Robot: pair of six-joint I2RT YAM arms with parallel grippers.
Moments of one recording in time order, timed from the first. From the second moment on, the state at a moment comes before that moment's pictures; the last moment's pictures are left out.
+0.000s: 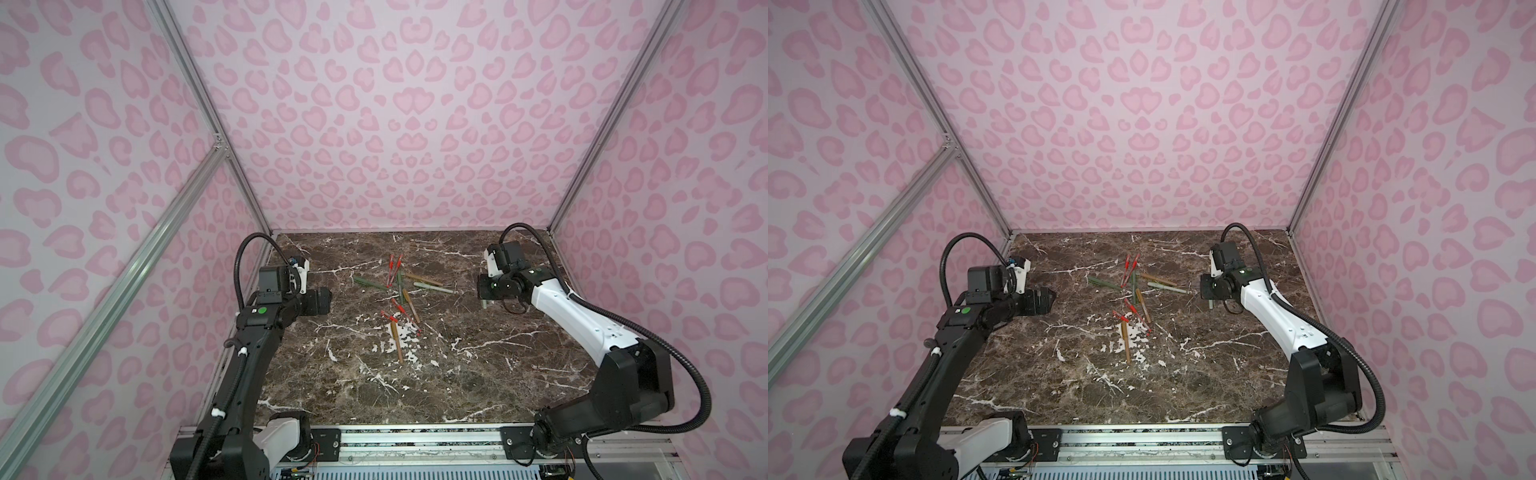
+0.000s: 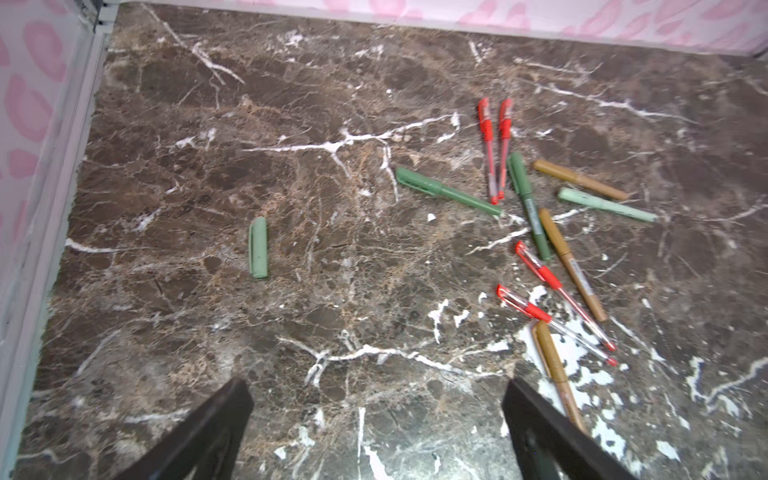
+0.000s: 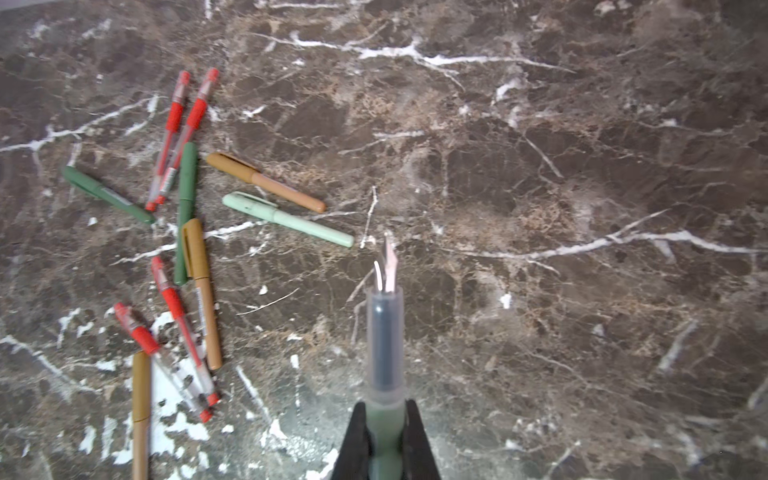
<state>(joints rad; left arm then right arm) 0.04 1.09 0.92 -0.62 0.24 -0.01 0.27 1.53 1.20 -0.70 -0.03 0.28</state>
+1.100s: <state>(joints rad) 0.08 1.02 0.86 -0.50 0.35 -0.08 0.00 2.03 1.41 -0.76 0.04 0.04</state>
